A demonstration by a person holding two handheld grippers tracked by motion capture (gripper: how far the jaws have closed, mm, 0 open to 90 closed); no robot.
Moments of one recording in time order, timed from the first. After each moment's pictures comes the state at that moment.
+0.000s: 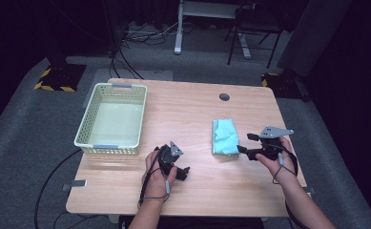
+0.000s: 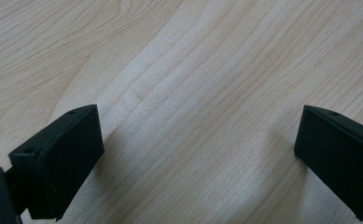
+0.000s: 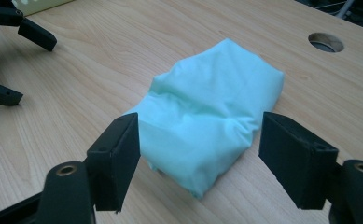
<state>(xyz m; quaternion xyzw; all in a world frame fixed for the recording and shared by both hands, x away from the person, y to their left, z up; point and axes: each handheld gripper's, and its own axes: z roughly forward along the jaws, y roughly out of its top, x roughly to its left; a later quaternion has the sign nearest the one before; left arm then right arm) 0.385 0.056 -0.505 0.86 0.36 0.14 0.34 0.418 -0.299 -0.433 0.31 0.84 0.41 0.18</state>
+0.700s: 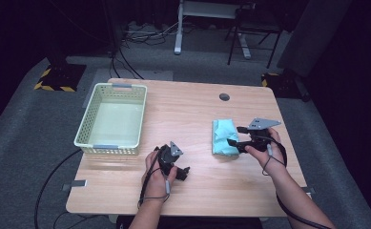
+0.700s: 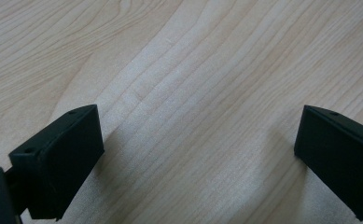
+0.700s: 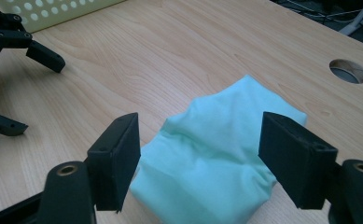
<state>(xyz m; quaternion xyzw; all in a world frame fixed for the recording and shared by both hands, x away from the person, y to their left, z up) 0.385 0.056 -0.505 0.86 0.36 0.14 0.34 0.439 -0.266 -0.423 0.29 0.84 0.42 0.17</state>
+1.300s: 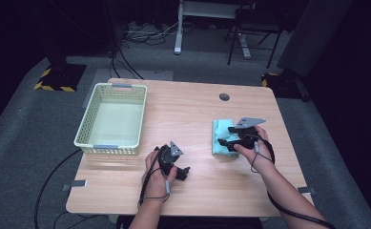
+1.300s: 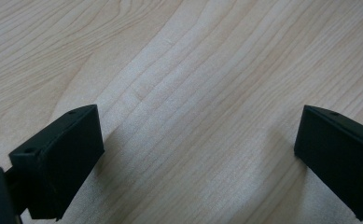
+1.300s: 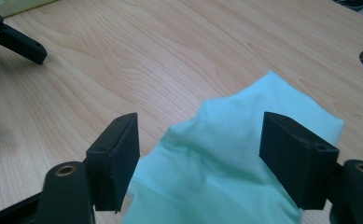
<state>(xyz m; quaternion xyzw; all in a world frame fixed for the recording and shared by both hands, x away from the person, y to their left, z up) 0.385 0.056 -0.505 0.86 0.36 0.14 0.34 0.457 -0.239 -0.445 0.30 0.86 0.39 0.16</state>
